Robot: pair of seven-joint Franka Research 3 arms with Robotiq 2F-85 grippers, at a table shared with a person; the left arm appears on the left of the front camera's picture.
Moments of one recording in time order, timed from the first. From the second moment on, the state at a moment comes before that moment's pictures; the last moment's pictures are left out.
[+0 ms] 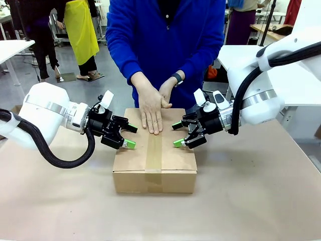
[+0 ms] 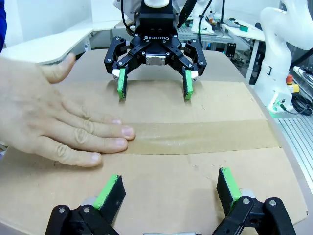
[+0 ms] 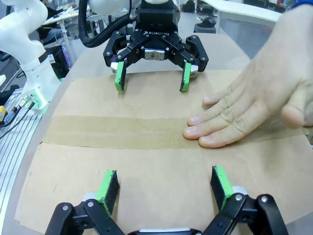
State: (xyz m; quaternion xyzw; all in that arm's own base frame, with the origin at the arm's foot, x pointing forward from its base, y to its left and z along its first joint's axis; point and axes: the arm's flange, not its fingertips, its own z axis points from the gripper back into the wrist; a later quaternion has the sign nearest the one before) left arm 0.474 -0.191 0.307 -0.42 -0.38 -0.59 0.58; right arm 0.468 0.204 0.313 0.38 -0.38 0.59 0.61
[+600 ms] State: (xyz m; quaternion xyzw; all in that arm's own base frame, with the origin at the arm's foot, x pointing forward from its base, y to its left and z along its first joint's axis) left arm 0.475 -0.191 0.308 -0.42 -0.38 -0.59 0.58; right arm 0.468 0.204 0.313 0.38 -0.38 0.59 0.61
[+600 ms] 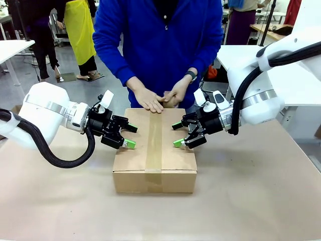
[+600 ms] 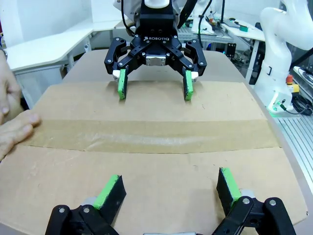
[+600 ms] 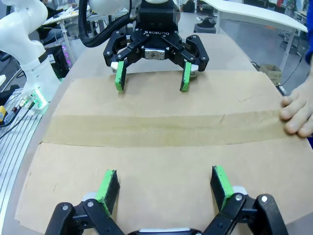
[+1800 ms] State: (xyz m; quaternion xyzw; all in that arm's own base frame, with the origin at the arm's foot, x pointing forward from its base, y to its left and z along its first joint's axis) left arm 0.453 -0.149 0.374 -0.42 -0.43 -0.58 0.55; right arm 0.450 0.162 0.360 0.40 -0.41 0.58 0.59
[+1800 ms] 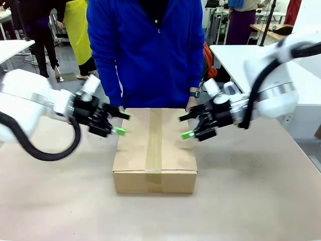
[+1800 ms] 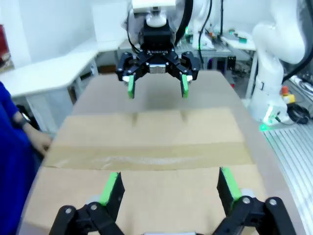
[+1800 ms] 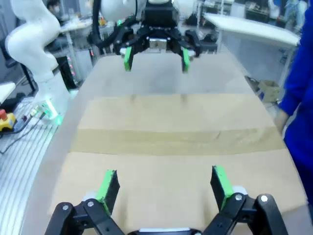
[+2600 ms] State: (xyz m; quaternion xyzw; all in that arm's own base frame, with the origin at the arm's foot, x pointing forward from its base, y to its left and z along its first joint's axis) left arm 0.376 0.011 0.404 -0.40 -0.54 -0.48 0.56; right arm 0.381 -0.035 0.390 0.41 -0.55 0.42 0.59
